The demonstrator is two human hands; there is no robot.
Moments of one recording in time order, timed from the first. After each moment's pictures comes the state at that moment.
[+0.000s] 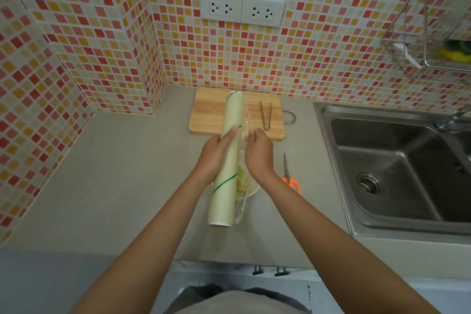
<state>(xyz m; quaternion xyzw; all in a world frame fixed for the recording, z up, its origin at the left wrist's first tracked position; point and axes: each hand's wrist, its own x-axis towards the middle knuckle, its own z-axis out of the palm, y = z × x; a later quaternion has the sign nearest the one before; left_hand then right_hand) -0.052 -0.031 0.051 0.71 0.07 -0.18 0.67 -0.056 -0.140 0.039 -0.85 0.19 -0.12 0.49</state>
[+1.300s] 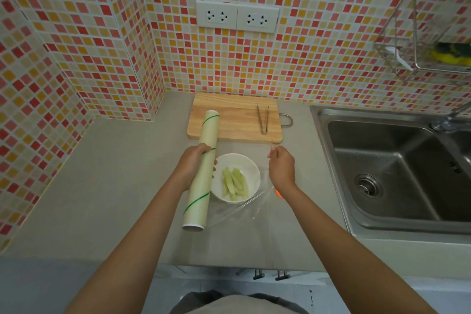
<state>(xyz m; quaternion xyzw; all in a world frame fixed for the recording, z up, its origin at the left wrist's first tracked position) -0.037 0.012 0.028 0.69 0.14 -0.23 0.68 -0.072 -0.202 0.004 -0.84 0.24 -0.11 0.47</state>
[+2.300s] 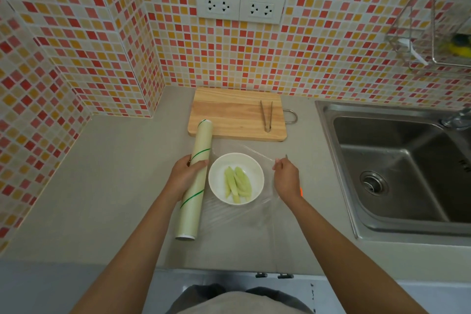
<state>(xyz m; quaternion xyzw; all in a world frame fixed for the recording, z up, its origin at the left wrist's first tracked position) -0.038 0.031 -0.014 0.77 0.12 -0.15 0.61 -0.071 -0.217 -0.043 -0.86 0.28 -0.06 0.42</state>
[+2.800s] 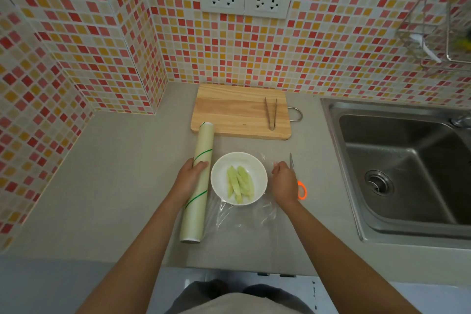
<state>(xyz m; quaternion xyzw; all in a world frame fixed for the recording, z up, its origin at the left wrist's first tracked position) -0.046 0.027 -0.022 0.75 0.16 -0.16 0.62 -0.072 -0.204 -0.064 -0.91 0.26 -0.04 0.32</state>
